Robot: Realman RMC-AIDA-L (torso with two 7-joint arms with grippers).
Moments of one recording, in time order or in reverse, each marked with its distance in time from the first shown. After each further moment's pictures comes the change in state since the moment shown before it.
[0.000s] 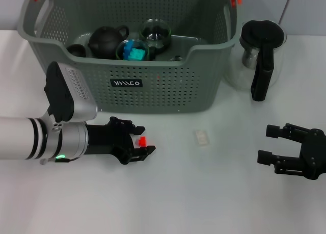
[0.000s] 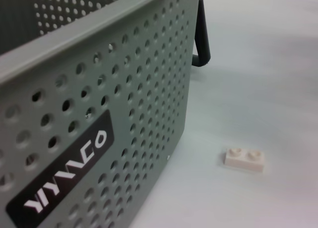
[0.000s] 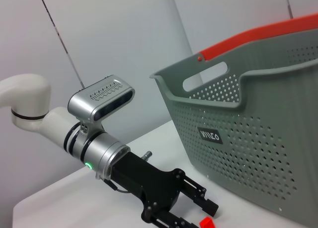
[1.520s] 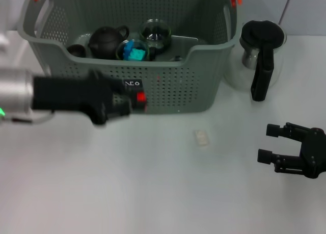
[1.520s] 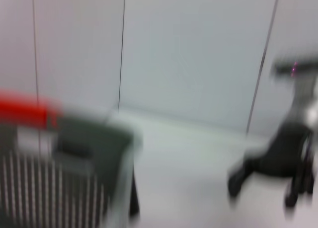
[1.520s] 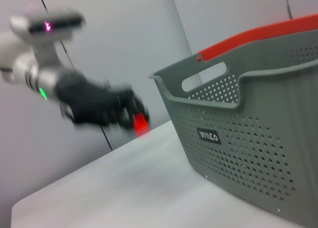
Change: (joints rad) left arm -0.066 0.047 -0.402 -0.282 -0.017 0.673 -0.135; right arm 0.002 -0.001 0.000 -0.001 0.000 0.003 0.000
